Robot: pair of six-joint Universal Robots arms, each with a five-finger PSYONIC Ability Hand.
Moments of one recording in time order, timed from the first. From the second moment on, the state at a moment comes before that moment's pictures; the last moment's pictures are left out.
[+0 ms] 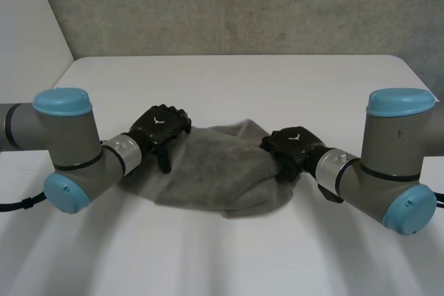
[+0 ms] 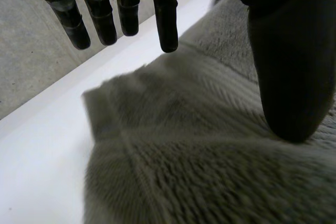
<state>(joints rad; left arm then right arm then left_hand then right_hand) 4.38 -2.31 -1.28 3.25 -1.19 3.54 1.97 -0.95 1.39 0.04 1.20 2.84 0.27 0.27 0.27 0.27 0.09 1.17 1.15 1.10 1.16 0.97</state>
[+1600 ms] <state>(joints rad) 4.28 -2.12 -0.84 3.38 -1.38 3.49 2.14 -1.09 0.87 -0.17 1.50 2.76 1.27 1.34 1.33 1.35 1.09 1.30 1.29 1.30 1.34 1.11</state>
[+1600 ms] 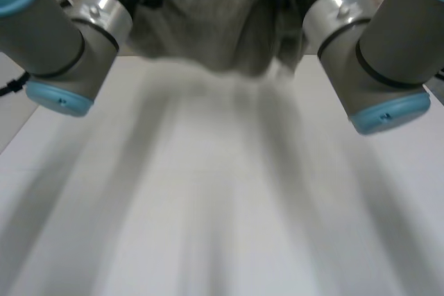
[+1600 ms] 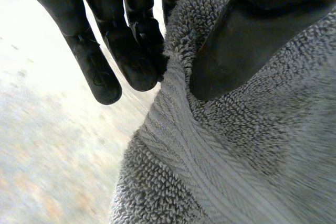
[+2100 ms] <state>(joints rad) 4.29 -2.12 -1.64 3.57 -1.31 3.41 2.15 -0.97 1.21 0.07 1.53 2.66 0.90 0.90 0.91 0.91 0.72 0.53 0.54 0.54 0.54 0.32</state>
